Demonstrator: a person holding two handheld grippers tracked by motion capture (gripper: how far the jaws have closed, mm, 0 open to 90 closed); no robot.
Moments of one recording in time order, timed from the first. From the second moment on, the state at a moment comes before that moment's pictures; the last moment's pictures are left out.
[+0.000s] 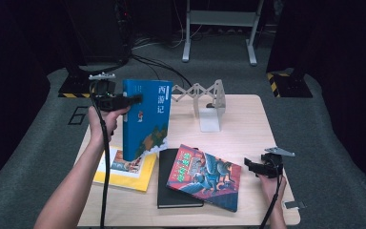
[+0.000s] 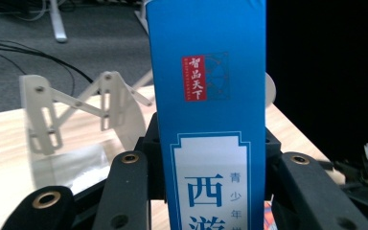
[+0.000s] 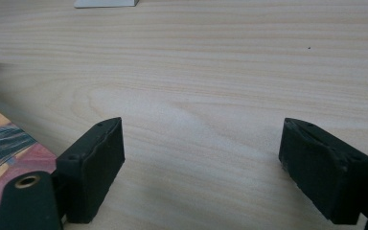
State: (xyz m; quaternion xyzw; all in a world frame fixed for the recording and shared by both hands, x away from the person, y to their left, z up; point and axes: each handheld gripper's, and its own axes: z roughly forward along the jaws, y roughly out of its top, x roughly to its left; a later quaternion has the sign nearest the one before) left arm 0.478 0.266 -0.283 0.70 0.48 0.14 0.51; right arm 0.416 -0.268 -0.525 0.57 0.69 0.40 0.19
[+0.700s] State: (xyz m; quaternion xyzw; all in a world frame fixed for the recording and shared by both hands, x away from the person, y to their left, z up) left arm 0.505 0.288 -0.293 0.66 0.52 0.22 0.49; right arm 0.415 -0.268 -0.525 0.57 0.69 0.40 0.19
